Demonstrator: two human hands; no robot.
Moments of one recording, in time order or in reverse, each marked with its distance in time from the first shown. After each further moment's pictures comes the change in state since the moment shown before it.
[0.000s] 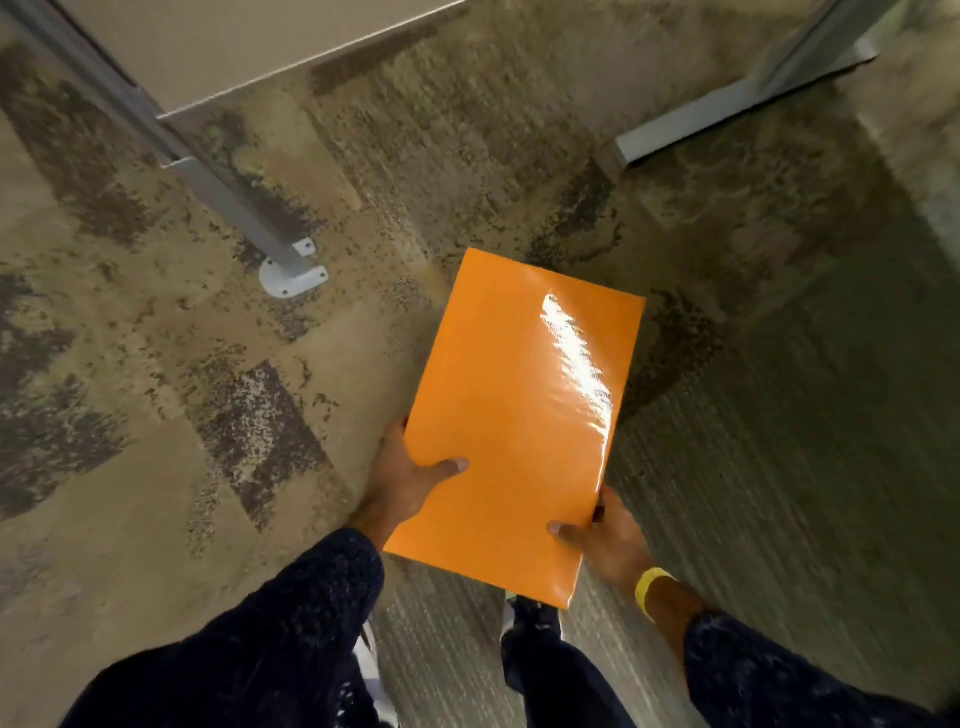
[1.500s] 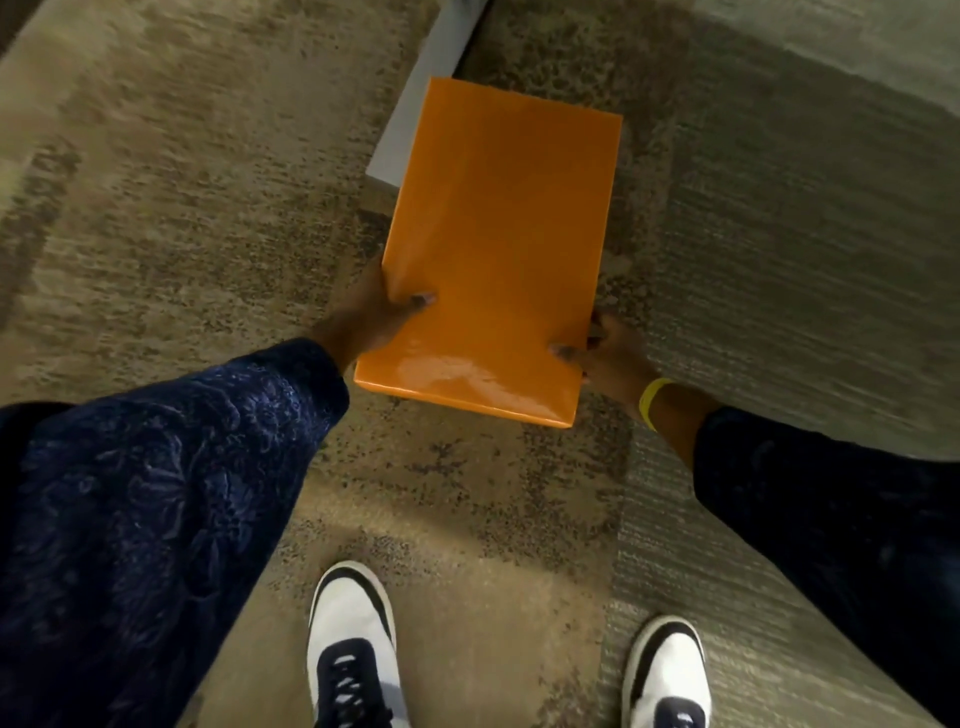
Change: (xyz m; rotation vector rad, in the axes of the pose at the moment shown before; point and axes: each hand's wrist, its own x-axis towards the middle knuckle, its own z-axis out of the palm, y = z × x) left_hand 0.415 0.270 0.170 0.608 -0.479 0.548; right_hand 0.280 -0.127 -0.125 0.589 0.462 -0.143
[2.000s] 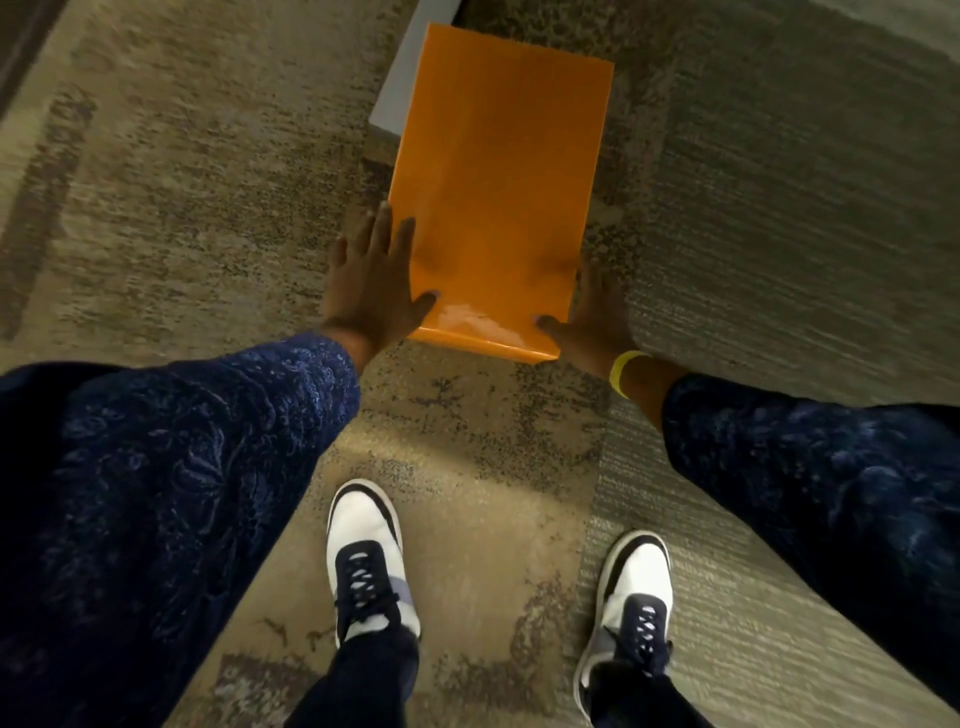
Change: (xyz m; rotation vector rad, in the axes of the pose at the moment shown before) left_hand -0.110 0.036 -0.007 0.912 0.080 0.255; right_hand -0.062 -0.005 0.010 -0.586 0.092 -0.162
